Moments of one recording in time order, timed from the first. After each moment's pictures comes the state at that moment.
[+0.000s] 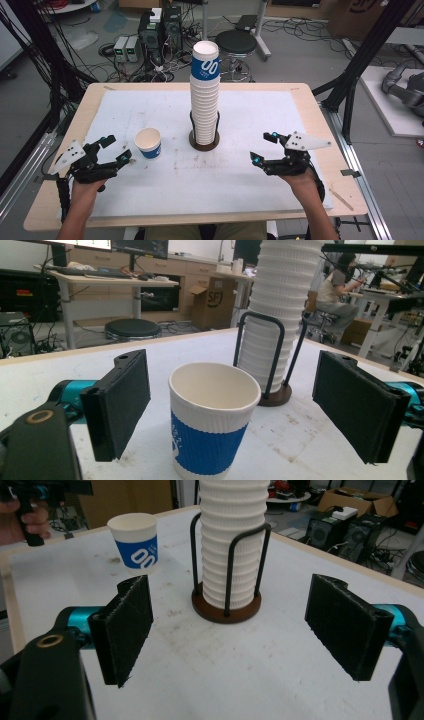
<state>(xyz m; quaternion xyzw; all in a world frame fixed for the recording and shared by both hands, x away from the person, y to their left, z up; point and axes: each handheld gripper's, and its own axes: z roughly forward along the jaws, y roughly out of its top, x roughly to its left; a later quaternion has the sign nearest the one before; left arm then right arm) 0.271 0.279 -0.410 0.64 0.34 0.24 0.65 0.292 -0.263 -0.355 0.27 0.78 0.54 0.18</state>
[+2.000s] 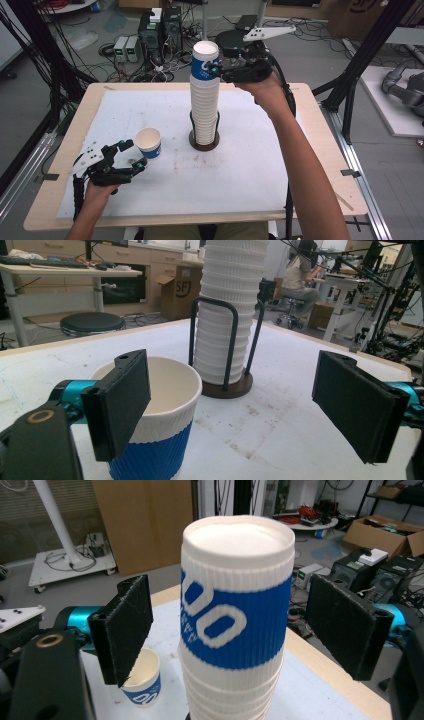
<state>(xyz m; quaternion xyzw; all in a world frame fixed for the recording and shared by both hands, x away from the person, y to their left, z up) 0.272 0.247 -0.415 0.67 0.30 0.20 0.65 0.410 -0.152 -0.178 0.23 0.78 0.56 0.15</state>
